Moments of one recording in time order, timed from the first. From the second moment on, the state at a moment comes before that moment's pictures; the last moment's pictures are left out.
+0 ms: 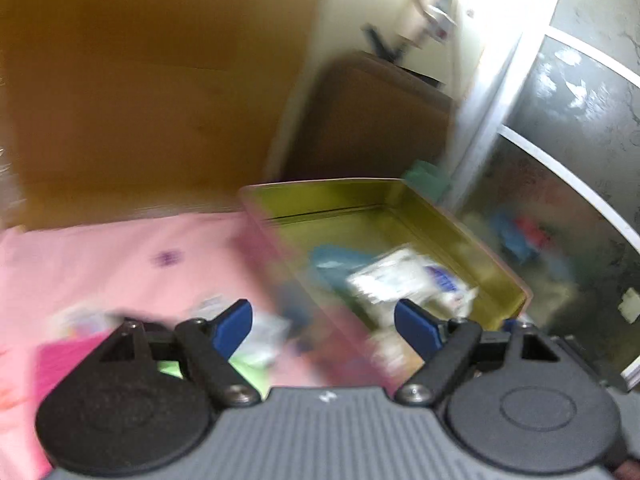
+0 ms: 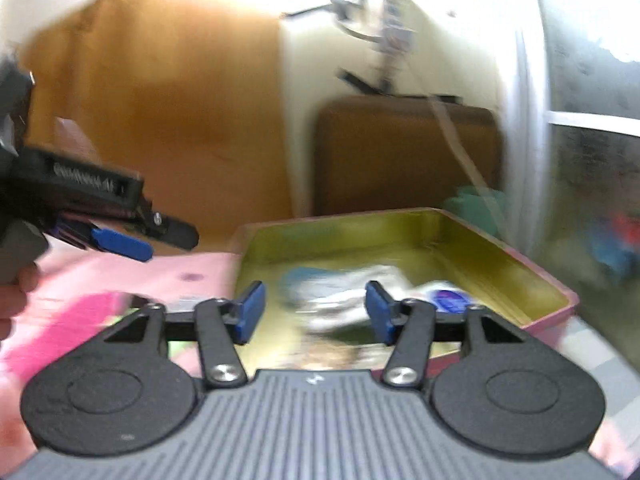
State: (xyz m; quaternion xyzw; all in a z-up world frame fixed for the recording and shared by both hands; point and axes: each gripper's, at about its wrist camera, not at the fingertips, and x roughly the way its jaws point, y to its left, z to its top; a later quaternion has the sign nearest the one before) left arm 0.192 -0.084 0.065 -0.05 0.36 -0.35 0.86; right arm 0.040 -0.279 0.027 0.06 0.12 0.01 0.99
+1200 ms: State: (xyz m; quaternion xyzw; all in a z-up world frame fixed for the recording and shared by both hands) left arm 0.106 0.092 -0.024 -0.13 0.42 -0.30 0.85; right arm -0.009 -0.141 -0.014 0.00 0.23 0.34 0.91
